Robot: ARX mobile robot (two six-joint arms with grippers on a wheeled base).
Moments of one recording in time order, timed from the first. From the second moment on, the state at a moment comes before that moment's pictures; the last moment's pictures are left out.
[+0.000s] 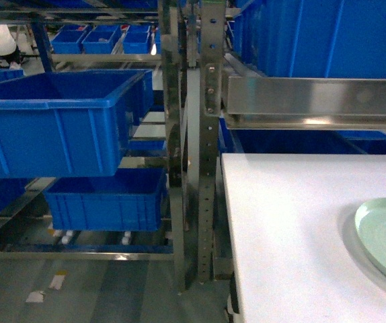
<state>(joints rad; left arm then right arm) 0.02 1.03 0.42 0.69 0.14 -0.05 -0.26 0.79 0.07 0.53 -0.29 -0.07</state>
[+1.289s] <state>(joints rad) 0.02 1.03 0.42 0.69 0.14 -0.05 -0.26 0.79 0.07 0.53 -0.29 -0.07</state>
